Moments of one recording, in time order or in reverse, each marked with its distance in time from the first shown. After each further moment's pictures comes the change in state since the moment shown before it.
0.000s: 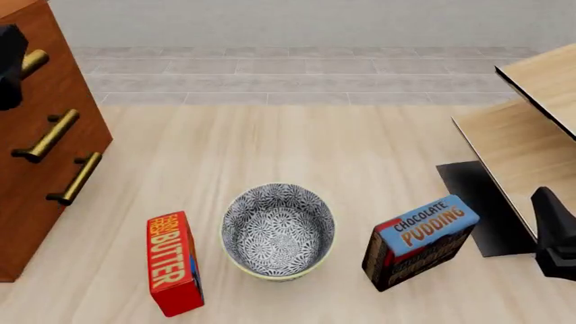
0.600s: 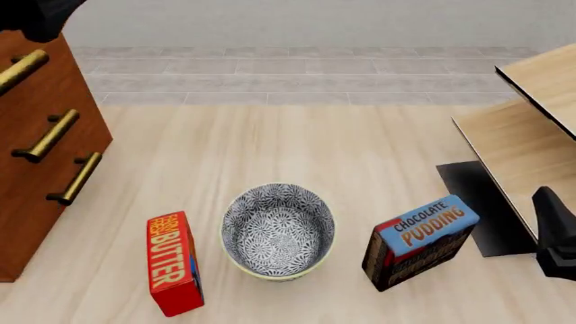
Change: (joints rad) left arm -0.397 0.089 -0.419 0.520 -0.014; right arm -0.003 -0.004 0.000 0.000 0.001
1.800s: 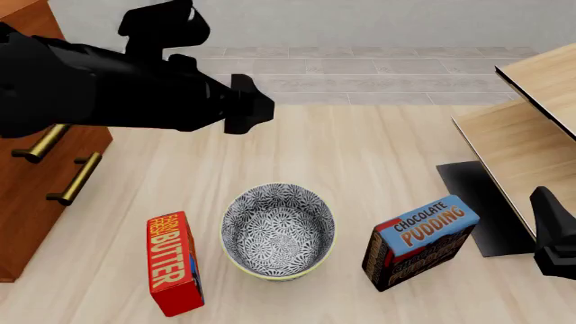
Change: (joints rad) left arm -0.279 0.461 -0.120 0.220 -0.311; right arm 0.001 0.028 0.000 -0.017 -0.018
